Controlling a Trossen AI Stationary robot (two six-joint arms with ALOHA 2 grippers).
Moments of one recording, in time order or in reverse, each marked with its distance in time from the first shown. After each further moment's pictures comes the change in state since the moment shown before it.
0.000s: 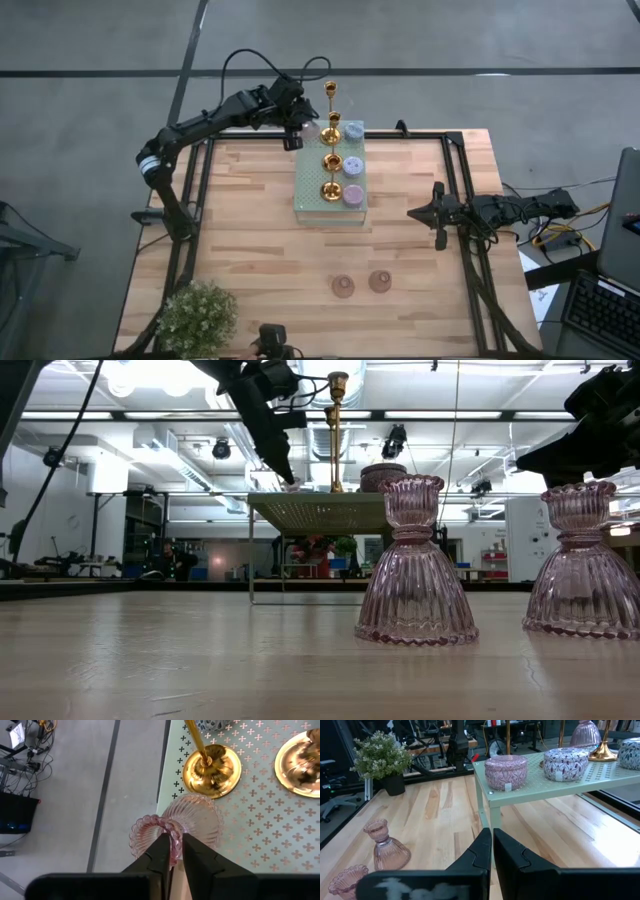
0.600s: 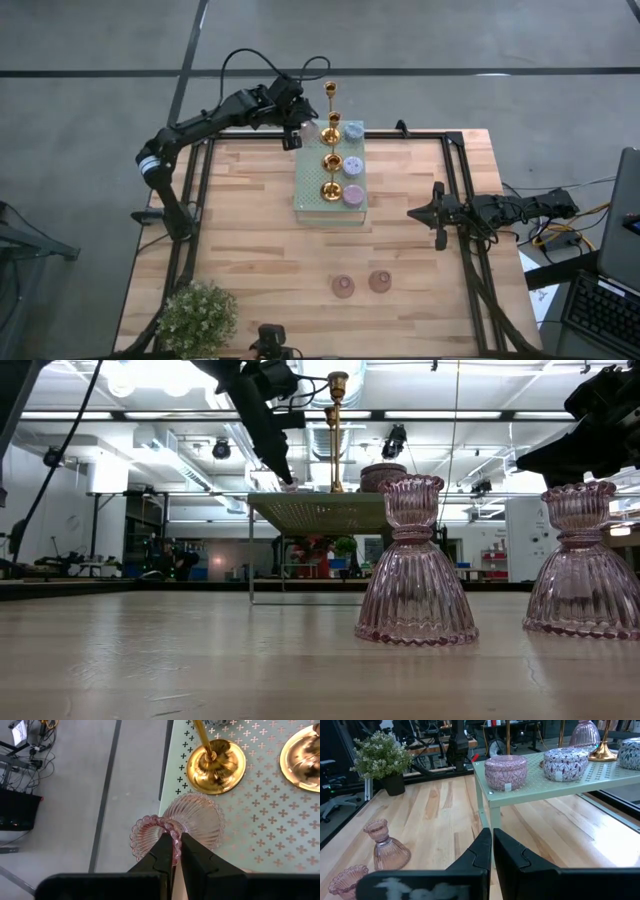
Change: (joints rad) left arm 0.000 -0.001 0.004 -0.014 -0.011 0.002; right arm 0.000 0.000 0.000 0.000 0.000 0.000
